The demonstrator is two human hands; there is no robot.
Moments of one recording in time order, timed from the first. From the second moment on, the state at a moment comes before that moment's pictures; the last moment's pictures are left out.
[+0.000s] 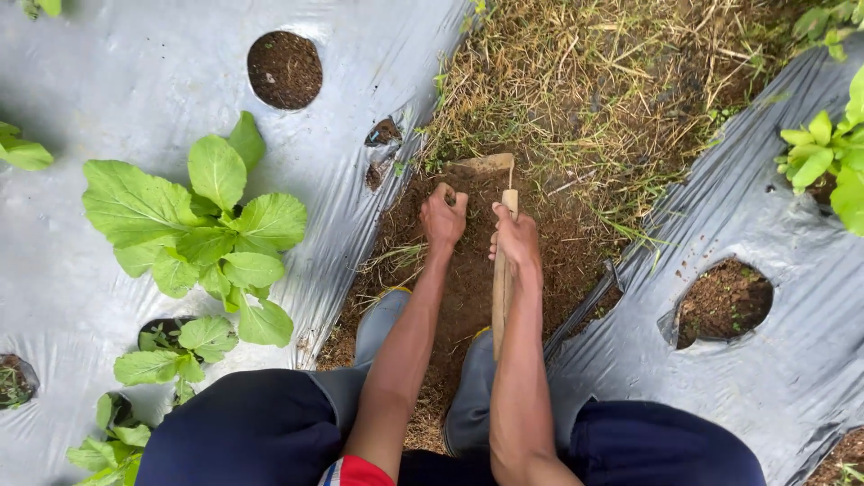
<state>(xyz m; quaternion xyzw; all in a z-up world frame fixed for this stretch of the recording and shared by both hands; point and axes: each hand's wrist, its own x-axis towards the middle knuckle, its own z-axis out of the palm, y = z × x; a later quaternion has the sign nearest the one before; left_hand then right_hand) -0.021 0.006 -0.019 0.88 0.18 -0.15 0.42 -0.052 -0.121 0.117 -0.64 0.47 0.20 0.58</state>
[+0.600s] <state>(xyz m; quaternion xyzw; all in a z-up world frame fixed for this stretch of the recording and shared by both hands) 0.008 0.014 0.059 0.96 0.07 0.17 0.20 -0.006 -0.153 0.104 -0.70 0.39 0.26 0.54</state>
